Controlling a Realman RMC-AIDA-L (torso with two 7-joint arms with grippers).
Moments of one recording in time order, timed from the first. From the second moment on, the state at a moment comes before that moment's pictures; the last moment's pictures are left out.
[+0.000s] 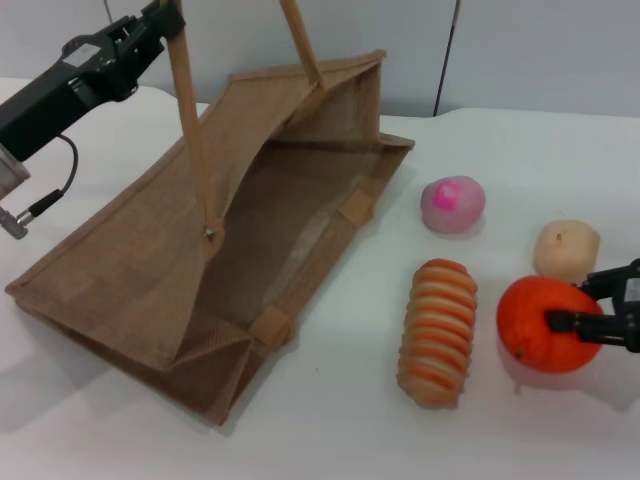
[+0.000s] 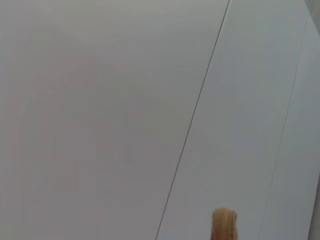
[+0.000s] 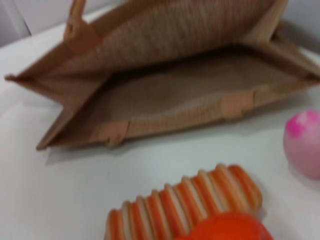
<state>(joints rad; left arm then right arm) -0.59 -2.02 0.23 0.42 -1.46 -1.67 1.85 0.57 1.91 -0.81 -0.64 -2.16 -1.53 1.48</state>
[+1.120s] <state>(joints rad) -0.66 -2.03 0.25 0.41 -1.45 -1.73 1.82 0.92 2.02 -0.87 -0.54 -2.15 -1.40 1.40</state>
